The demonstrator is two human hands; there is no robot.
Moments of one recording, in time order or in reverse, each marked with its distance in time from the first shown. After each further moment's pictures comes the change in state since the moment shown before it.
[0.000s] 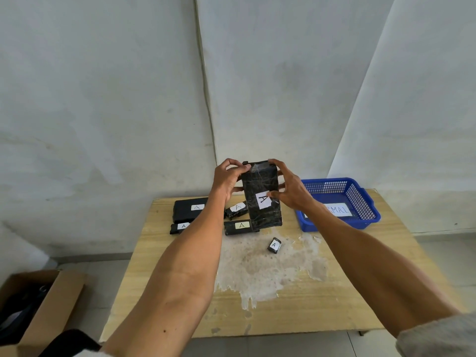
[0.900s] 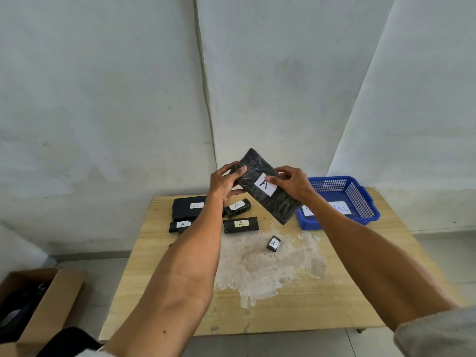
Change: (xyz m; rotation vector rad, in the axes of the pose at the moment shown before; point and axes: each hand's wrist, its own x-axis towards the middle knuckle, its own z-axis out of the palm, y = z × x) left_hand -0.002 -0.016 -0.009 -0.125 0.024 -0.065; right_hand 0.011 0.005 -0.009 0.127 0.020 0.346
